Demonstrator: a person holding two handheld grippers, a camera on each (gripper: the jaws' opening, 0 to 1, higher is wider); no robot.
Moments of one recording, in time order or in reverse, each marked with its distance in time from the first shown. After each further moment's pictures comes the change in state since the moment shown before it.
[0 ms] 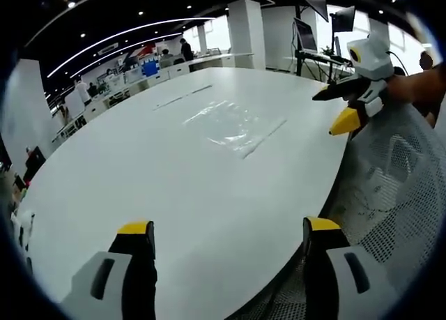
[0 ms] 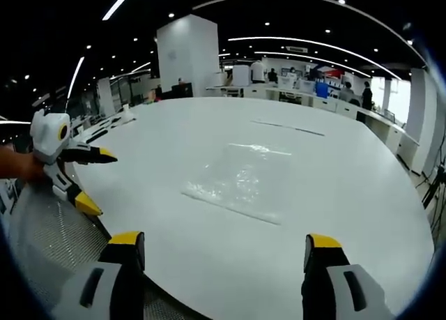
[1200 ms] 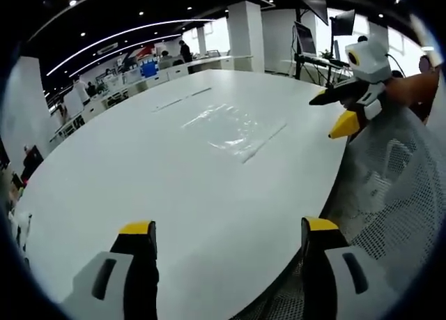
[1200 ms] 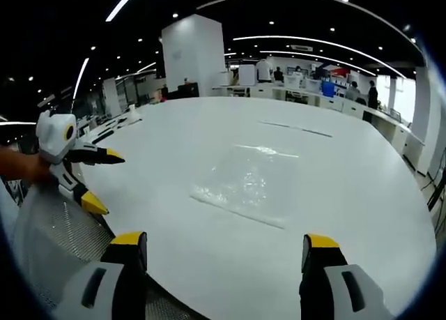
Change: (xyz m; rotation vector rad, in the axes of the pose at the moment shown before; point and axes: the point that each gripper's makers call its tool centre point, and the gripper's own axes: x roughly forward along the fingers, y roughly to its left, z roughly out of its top) left arm 0.000 0.001 0.006 -0.011 -0.018 -0.023; right arm 0.002 0.004 0.008 -0.003 0.006 0.047
